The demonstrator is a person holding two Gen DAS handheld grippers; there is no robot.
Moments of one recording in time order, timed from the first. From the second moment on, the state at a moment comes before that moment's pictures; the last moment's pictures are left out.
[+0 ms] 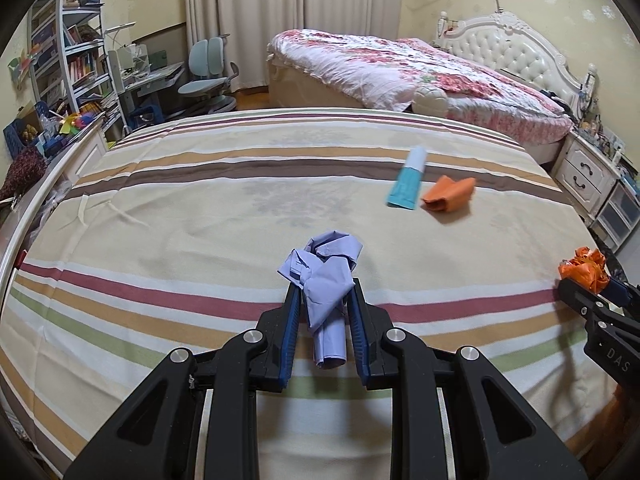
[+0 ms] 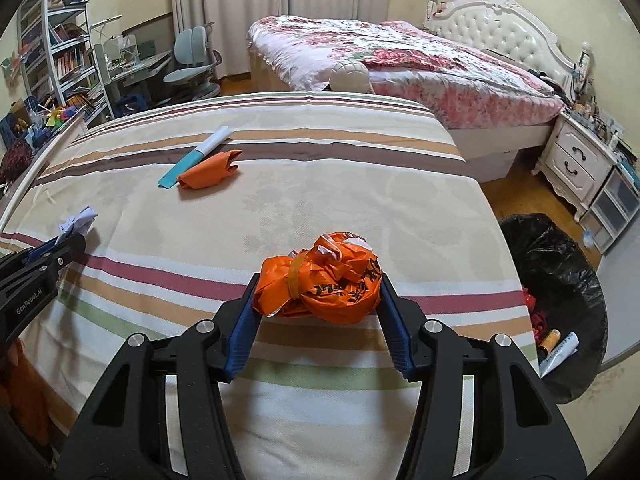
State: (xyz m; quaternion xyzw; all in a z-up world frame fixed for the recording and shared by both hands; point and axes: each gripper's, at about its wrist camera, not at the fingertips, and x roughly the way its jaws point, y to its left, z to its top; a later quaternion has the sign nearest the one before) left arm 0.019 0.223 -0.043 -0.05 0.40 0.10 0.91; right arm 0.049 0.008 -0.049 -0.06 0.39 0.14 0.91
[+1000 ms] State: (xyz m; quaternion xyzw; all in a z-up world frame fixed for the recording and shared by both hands) left arm 0.051 0.016 -0.017 0.03 0.35 -0.07 0.93; right arm 0.049 -0.174 -0.029 0.04 0.35 -0.01 0.94
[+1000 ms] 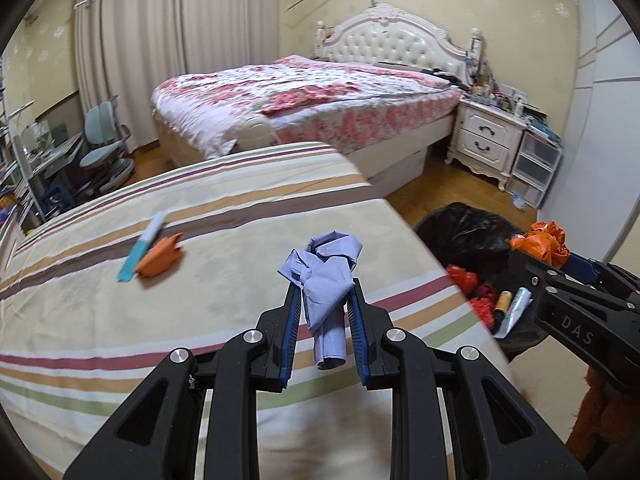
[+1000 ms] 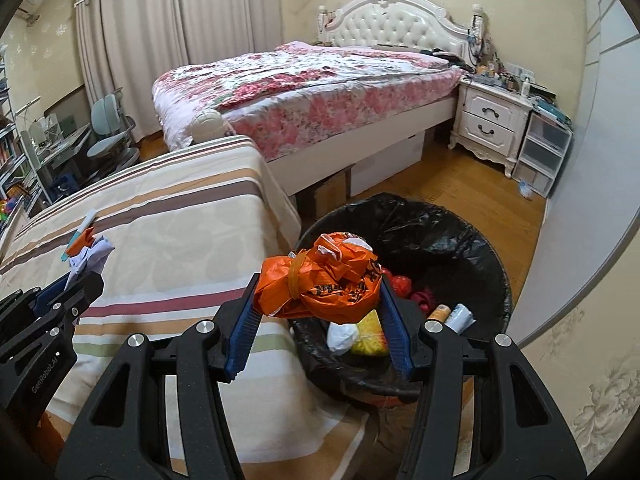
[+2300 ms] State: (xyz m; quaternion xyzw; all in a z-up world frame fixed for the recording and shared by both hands) left arm 0.123 -0.114 -0.032 0.10 0.37 -0.13 0.92; right arm 0.090 -0.266 -0.045 0.07 0.36 -0.08 0.93
